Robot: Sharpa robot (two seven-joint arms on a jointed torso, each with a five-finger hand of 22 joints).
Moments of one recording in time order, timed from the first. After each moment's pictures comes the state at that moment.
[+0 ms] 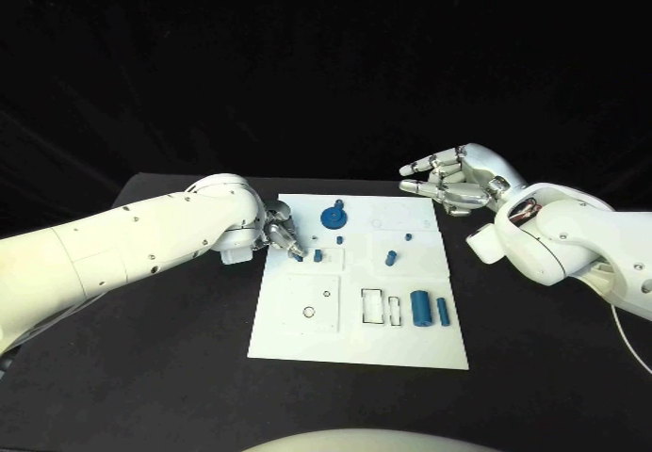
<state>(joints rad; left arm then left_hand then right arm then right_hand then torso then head) 1.27 -0.64 -0.03 1.26 -1.10 0.24 -0.50 1.15 -0.17 0.62 0.14 0.25 0.98 0.03 0.59 0.75 1.37 -0.05 1.15 1.07 1.47 -0.09 1.57 1.31 0.03 1.47 0.02 1.49 1.31 1.28 -0.93 -0.03 1.62 -0.72 -0.40 0.15 1.29 -0.04 0.07 0.13 0.29 0.95 0.15 0.10 0.07 1.21 0.06 0.97 1.05 1.47 -0.02 1.40 1.31 0.07 1.39 0.09 1.34 1.14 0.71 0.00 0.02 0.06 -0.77</state>
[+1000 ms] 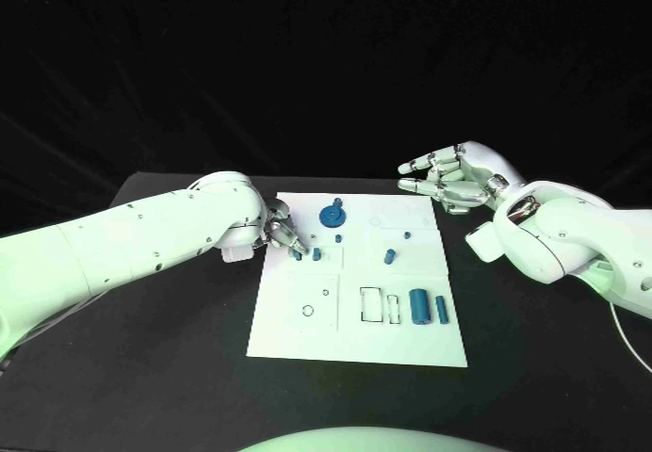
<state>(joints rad) 1.28 -0.62 -0.03 1.25 -1.10 0.25 -0.55 1.00 -0.17 0.55 0.12 0.25 1.04 -0.01 0.59 0.74 1.39 -0.06 1.17 1.10 1.47 -0.11 1.57 1.31 0.03 1.46 0.01 1.50 1.31 1.28 -0.93 -0.03 1.63 -0.72 -0.40 0.15 1.29 -0.04 0.06 0.13 0.29 0.94 0.15 0.11 0.07 1.20 0.07 0.97 1.05 1.46 -0.02 1.40 1.31 0.07 1.39 0.09 1.34 1.13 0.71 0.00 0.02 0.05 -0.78</state>
